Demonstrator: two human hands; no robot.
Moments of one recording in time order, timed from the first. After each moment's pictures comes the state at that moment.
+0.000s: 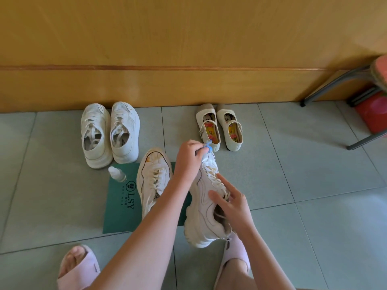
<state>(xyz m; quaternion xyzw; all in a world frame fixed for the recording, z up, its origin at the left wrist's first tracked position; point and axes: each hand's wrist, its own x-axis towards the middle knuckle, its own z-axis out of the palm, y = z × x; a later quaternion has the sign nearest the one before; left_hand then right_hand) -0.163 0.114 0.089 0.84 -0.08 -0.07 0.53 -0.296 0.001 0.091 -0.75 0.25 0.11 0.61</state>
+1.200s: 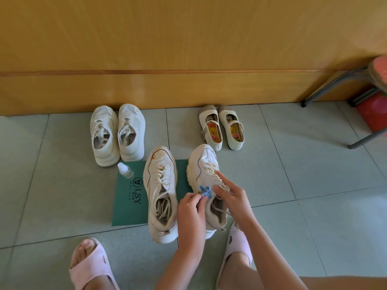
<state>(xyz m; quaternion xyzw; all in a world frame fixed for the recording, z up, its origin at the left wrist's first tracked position) -0.313 0.132 0.090 0.86 0.05 -0.02 0.50 -0.297 0.002 0.091 -0.74 0.23 0.13 0.61</state>
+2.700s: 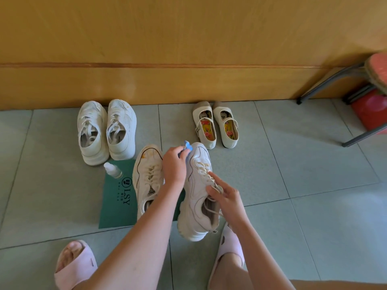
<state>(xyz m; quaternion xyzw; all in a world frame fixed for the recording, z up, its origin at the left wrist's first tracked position) -0.179 0.123 0.064 0.86 0.08 -0.04 0.50 -0.297 -0.004 0.079 -0.73 0.23 0.13 0.62</state>
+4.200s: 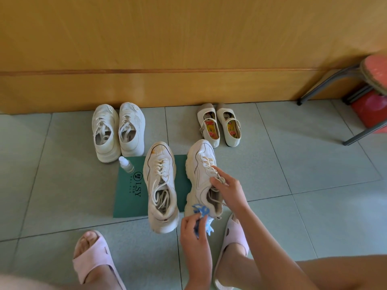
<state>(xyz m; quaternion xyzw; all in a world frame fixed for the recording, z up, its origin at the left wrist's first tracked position) -0.387 0.120 0.099 0.73 0.24 -0.05 0.64 -0.295 0.002 0.092 -0.78 0.24 0.13 0.56</state>
